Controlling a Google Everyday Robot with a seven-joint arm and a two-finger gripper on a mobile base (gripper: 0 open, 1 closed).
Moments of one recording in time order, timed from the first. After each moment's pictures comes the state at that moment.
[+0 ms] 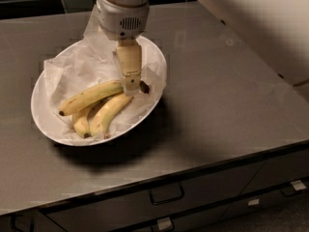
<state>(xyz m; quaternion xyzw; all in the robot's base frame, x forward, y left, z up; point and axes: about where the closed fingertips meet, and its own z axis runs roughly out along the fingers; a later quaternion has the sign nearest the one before) 0.523 0.070 0.960 -0.82 0.55 0.01 0.14</state>
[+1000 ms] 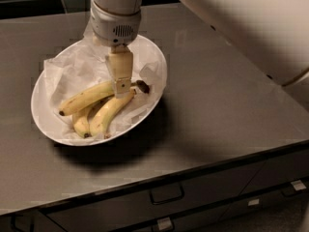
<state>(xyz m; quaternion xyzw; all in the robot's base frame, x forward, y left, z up) 0.527 0.088 0.945 -0.83 0.54 0.03 0.14</state>
